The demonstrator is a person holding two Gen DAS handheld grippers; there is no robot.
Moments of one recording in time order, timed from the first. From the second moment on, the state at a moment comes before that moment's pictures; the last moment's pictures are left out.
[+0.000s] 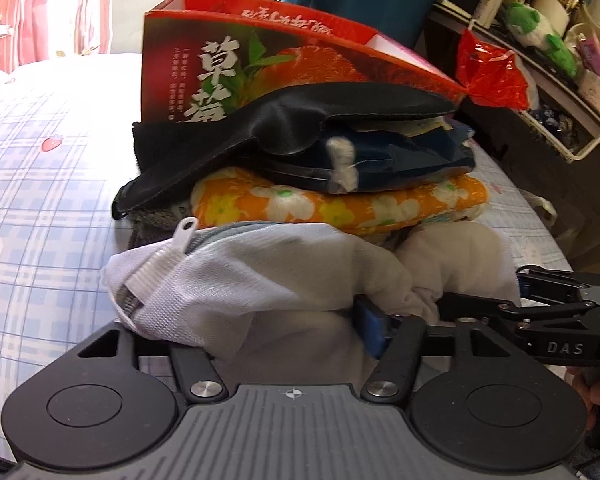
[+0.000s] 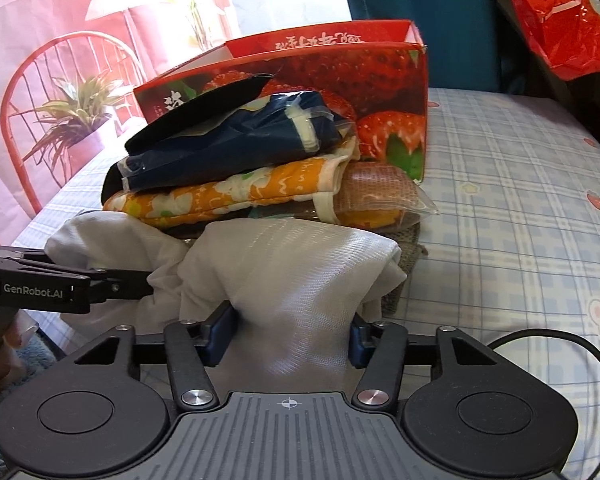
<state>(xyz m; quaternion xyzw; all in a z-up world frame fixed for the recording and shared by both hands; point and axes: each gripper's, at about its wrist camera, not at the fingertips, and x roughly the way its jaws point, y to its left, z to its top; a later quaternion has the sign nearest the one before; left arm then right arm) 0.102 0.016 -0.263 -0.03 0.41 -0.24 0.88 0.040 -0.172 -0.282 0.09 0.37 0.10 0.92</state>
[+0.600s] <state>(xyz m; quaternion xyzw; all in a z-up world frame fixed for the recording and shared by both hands) 0.104 0.036 -0.273 -0.08 0.42 -0.24 0.87 0.037 -0.176 -0.282 0.11 0.37 0.11 0.92</state>
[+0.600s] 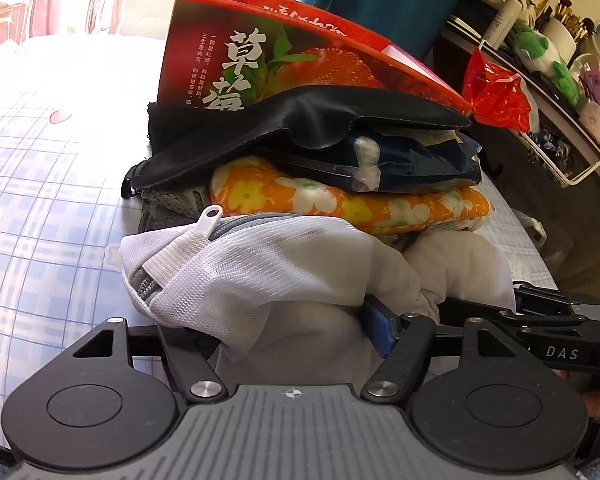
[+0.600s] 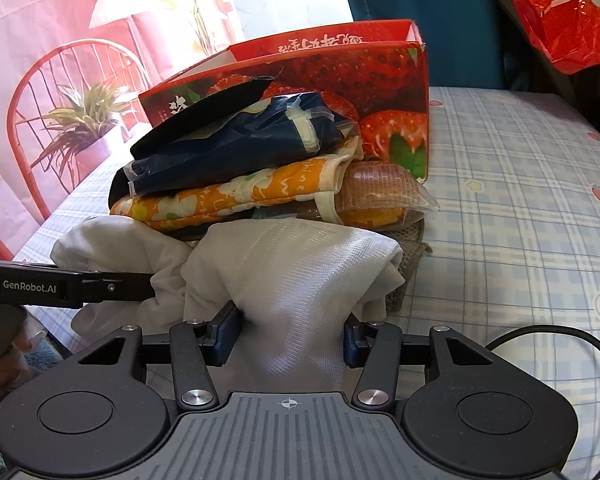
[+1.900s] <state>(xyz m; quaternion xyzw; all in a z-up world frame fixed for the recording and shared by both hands) 0.096 0.027 -0.111 -0.02 0.24 -0.30 0.92 0.047 -0.197 -0.130 0.07 0.20 0.17 0.96</state>
